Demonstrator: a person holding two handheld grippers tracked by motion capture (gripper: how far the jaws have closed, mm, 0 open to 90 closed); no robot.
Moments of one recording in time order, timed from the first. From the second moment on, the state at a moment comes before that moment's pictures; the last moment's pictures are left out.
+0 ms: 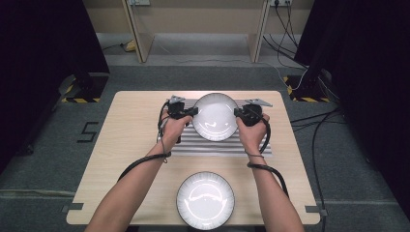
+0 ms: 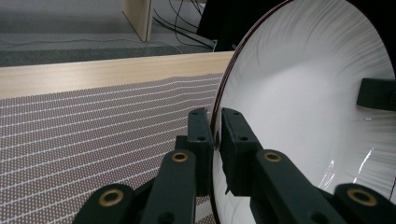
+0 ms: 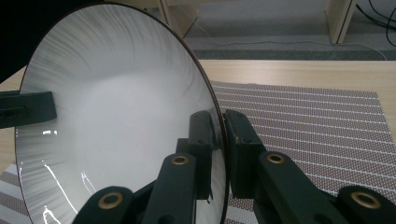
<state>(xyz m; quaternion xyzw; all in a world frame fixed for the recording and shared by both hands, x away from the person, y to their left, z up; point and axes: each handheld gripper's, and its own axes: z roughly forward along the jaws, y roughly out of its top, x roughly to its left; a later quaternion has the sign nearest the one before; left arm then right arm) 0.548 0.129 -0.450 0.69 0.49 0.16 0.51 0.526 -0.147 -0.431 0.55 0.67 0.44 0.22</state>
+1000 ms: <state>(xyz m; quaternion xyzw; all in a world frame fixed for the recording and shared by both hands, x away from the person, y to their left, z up) 0.565 0.125 -0.480 0.69 0.52 0.15 0.49 0.544 -0.142 -0.454 0.56 0.68 0.42 0.22</state>
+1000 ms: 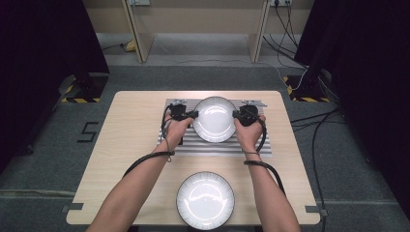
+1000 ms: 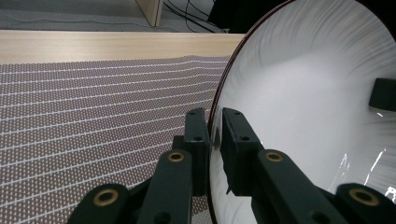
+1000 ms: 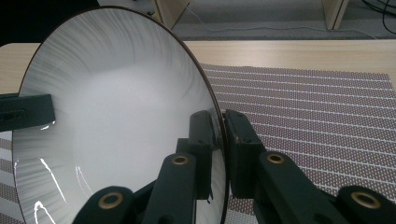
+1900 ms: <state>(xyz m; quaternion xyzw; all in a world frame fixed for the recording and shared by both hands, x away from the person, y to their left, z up) 0.573 0.120 -0.492 0.69 0.53 0.14 0.47 0.554 -0.140 -0.474 0.57 0.68 0.41 0.22</state>
